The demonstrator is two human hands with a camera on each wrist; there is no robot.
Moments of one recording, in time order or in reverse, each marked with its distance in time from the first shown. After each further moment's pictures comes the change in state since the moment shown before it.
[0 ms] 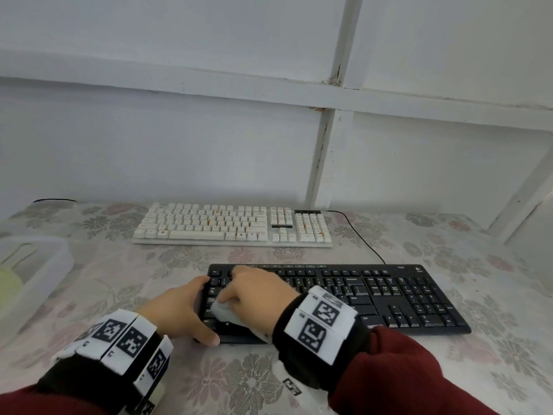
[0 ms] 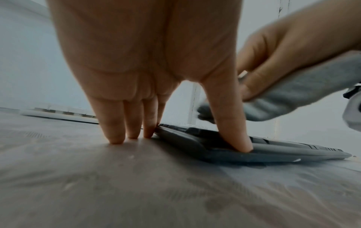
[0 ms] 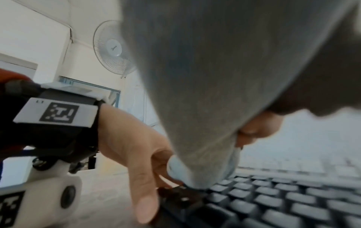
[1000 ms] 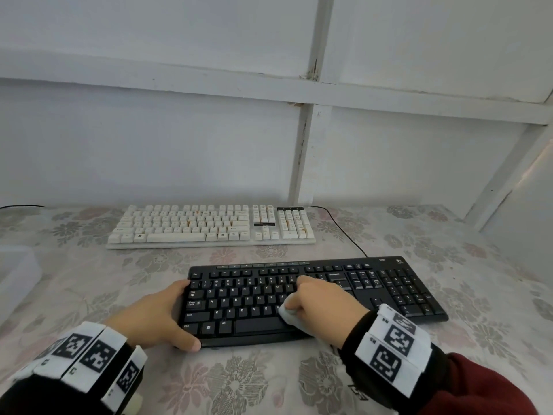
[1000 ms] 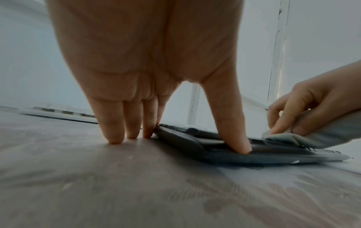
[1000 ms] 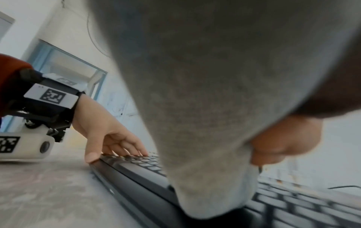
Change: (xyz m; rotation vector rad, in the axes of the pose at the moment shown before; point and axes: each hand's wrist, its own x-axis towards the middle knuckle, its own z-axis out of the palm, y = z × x) left_hand 0.003 -0.005 0.001 -0.064 -0.021 0.030; right_hand -0.056 0.088 0.010 -0.144 0.079 0.262
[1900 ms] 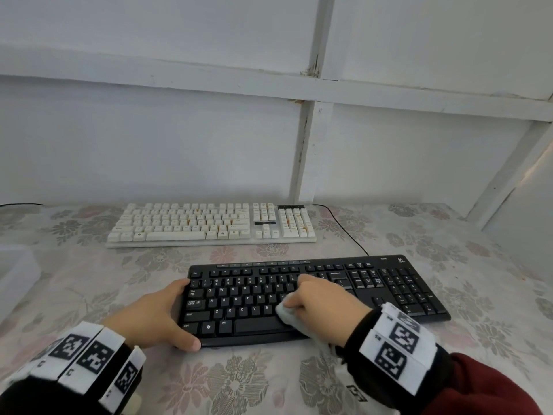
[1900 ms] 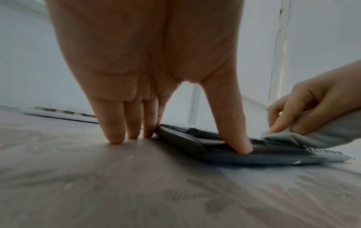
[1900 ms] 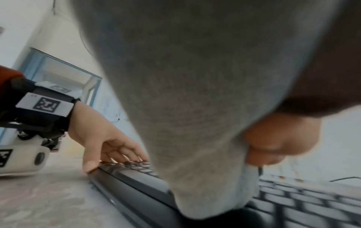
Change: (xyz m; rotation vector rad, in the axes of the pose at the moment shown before) left_hand -0.006 0.007 0.000 0.009 0.005 -0.019; right_hand -0.006 -0.003 -0.007 0.037 0.004 -0.039
